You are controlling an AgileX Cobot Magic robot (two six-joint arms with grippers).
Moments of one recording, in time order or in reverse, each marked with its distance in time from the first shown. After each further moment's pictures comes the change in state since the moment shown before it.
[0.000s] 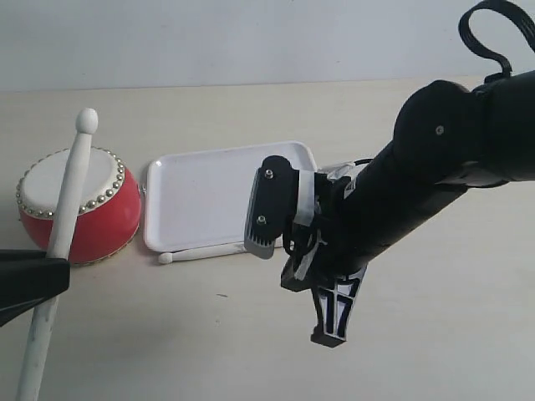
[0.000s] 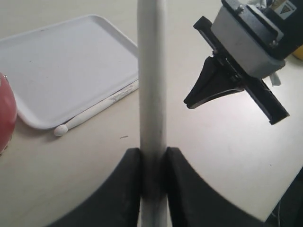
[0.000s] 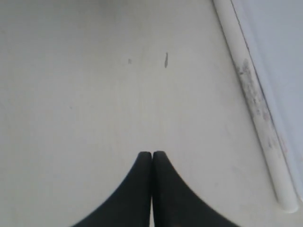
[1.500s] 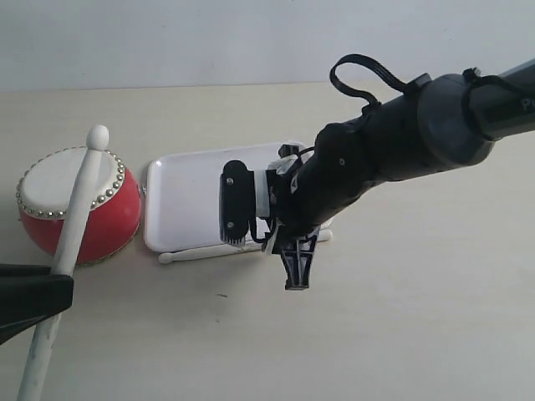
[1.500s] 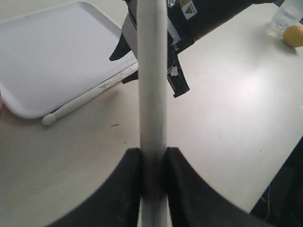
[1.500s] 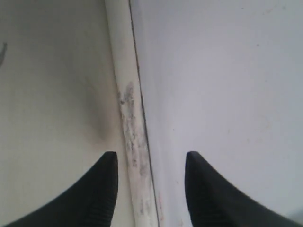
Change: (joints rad) left arm 0.000 0.000 0.000 0.000 0.051 0.000; right arm 0.000 0.313 -0.200 -0.372 -0.282 0.068
